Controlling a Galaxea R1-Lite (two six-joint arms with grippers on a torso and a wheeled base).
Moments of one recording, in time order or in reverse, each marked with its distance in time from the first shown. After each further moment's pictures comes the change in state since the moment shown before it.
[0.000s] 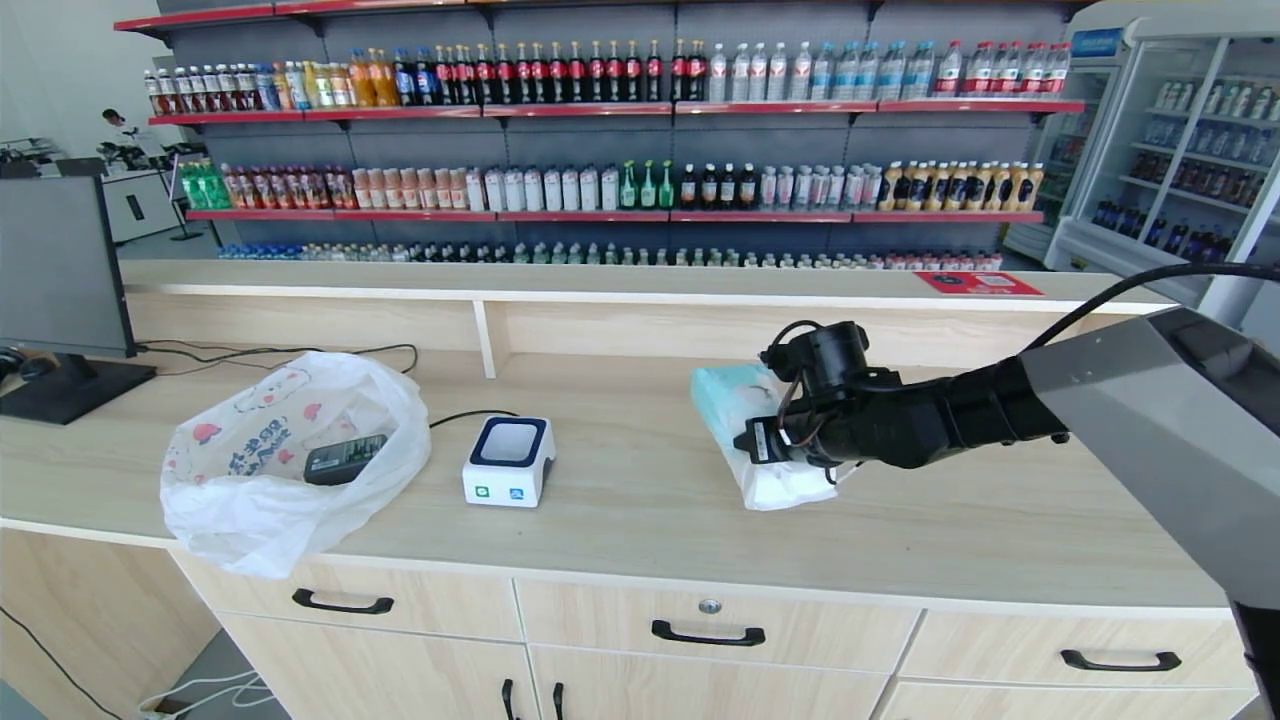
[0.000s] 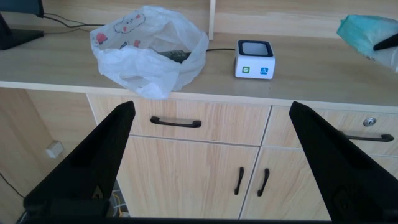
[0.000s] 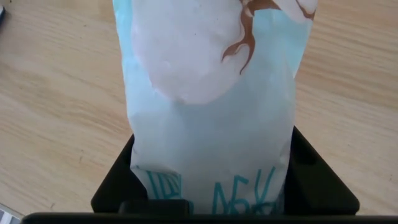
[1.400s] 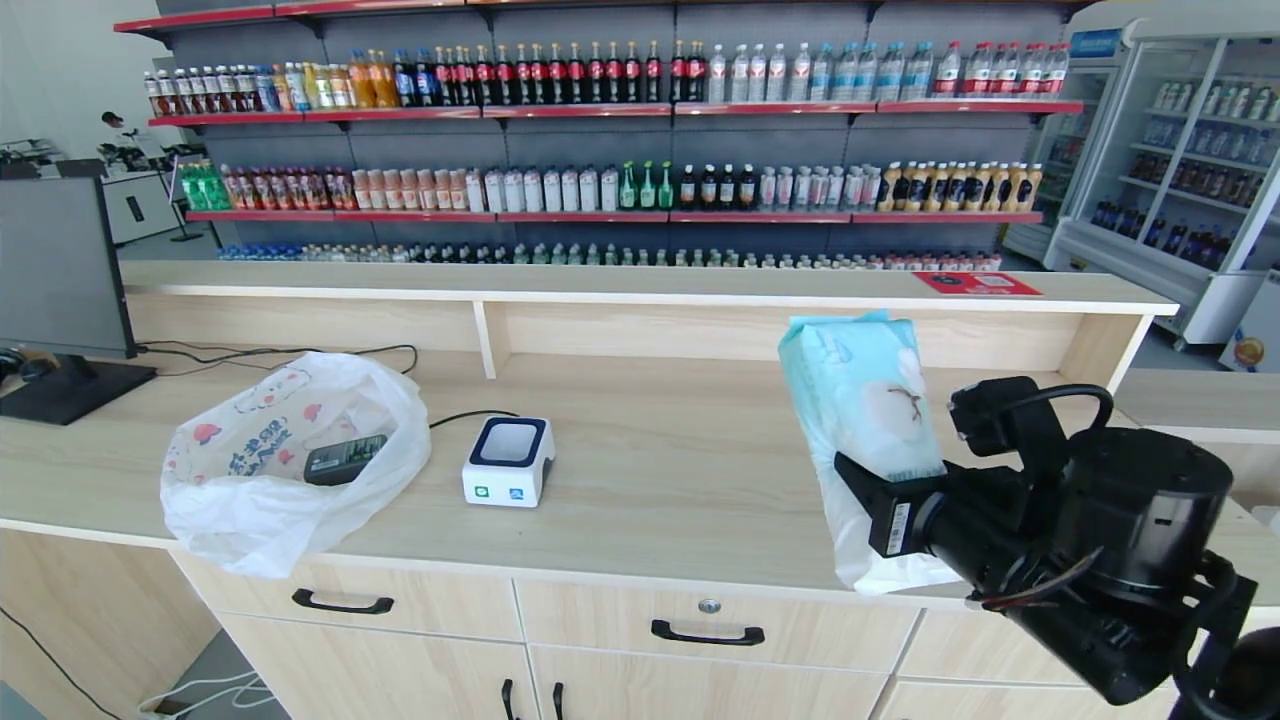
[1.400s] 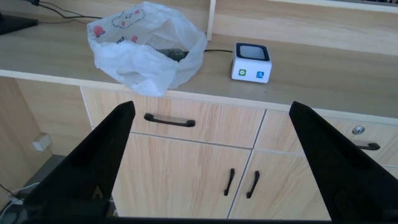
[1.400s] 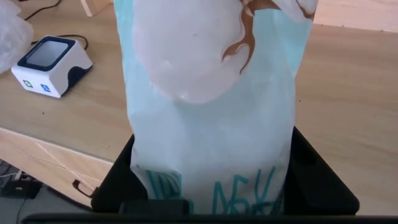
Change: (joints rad) left arm 0.000 0.000 0.000 0.000 0.008 -0.065; right arm 0.191 -0.603 1.127 -1.030 -0.320 -0.057
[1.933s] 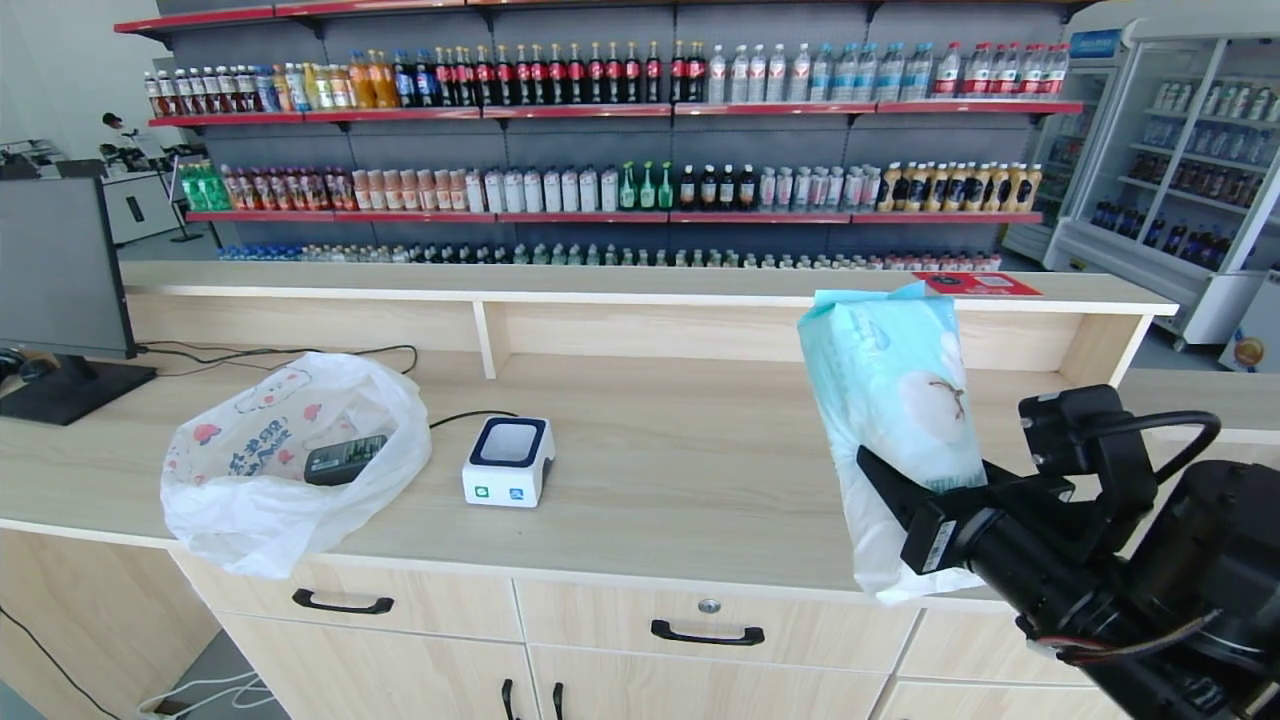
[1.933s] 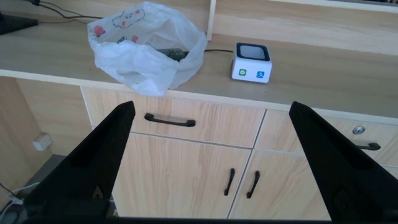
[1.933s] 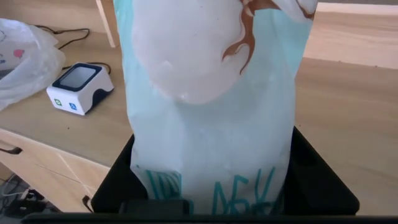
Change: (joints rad) left arm 0.001 0.000 0.000 0.001 0.000 0.001; right arm 0.037 -0.067 0.129 -0.193 0.002 -0.041
